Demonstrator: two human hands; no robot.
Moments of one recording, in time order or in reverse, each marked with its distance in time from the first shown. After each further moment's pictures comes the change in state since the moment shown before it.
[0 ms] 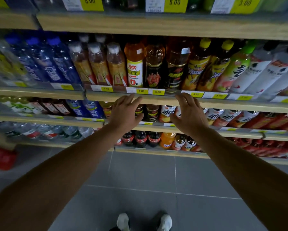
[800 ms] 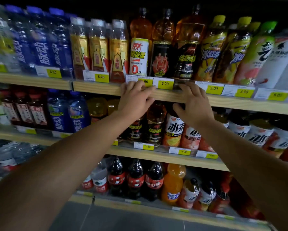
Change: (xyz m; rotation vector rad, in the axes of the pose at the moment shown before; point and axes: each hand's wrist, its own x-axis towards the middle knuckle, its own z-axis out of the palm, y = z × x) left_hand 0.066 -0.030 0.150 0.103 0.652 0.183; right_hand 0.062 0.056 0.142 -0.094 0.509 -0.209
